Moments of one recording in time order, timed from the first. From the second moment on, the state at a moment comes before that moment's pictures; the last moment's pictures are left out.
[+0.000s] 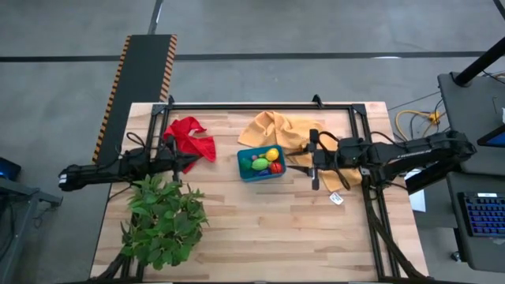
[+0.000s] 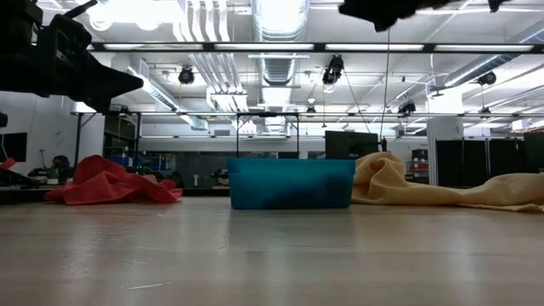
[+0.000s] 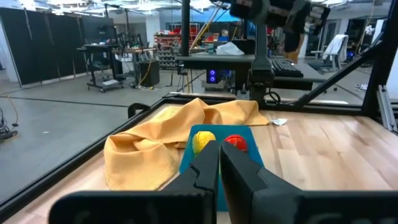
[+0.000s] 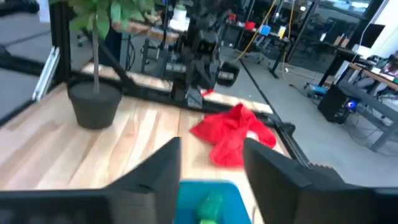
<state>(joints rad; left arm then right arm) 0.08 0.04 0.03 -0.02 -0.16 0.01 0.09 1.02 0.71 0.15 0.13 -0.23</state>
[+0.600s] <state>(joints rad) 0.08 0.06 0.03 -0.02 -0.19 0.02 0.09 0.53 0.20 0.35 0.13 -0.17</state>
